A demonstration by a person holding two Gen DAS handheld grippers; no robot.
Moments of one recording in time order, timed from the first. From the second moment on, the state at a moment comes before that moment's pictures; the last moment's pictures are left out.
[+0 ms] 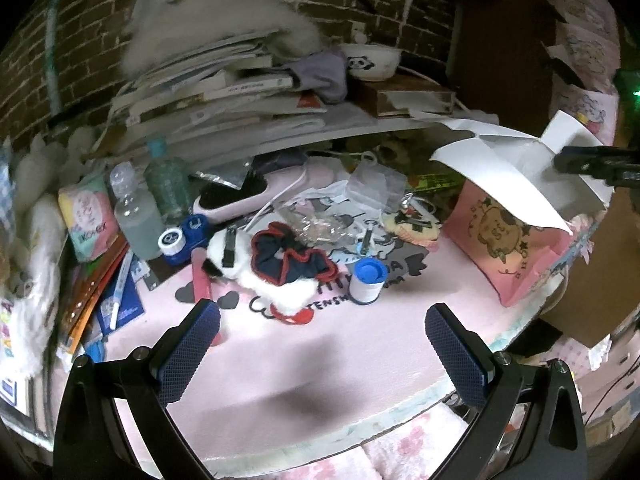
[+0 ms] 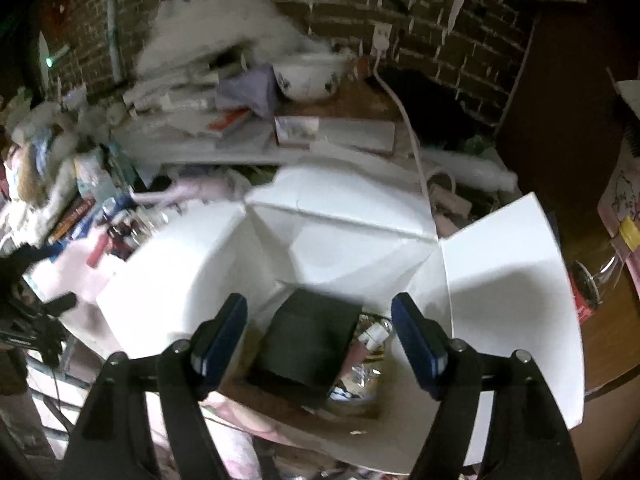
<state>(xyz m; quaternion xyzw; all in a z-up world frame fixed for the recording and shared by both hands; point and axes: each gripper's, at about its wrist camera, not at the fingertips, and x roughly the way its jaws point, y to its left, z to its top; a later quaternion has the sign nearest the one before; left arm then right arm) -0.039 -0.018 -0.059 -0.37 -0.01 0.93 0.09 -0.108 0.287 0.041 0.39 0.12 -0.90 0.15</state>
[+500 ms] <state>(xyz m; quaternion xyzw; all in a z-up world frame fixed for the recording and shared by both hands) -0.032 -0.071 -0.087 -0.36 -0.05 0.93 0.04 -0.019 0.179 0.075 0.20 0.07 -0.90 0.38</state>
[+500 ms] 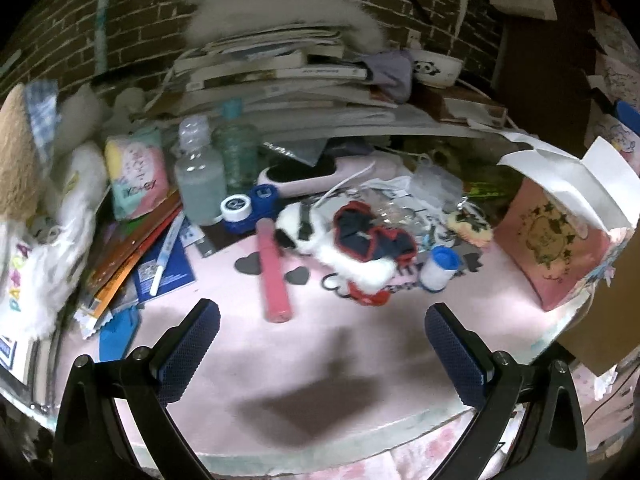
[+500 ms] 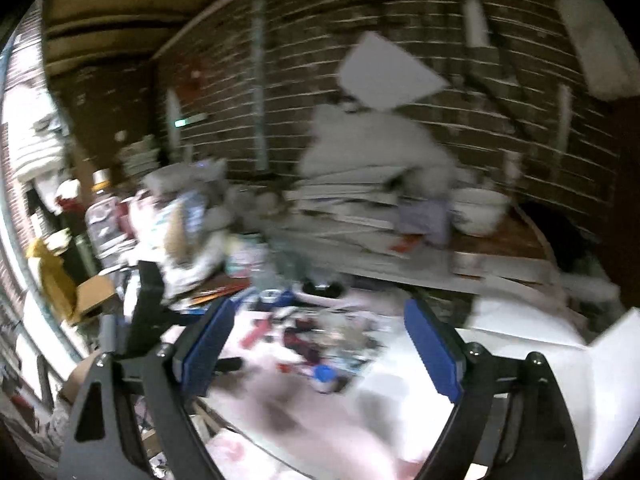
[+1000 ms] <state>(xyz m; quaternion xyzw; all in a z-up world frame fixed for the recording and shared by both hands) -0.059 -0.088 -0.133 -0.34 -0.07 0.94 0.01 0.019 0.110 -0.042 0.25 0.10 -0.87 0.41</state>
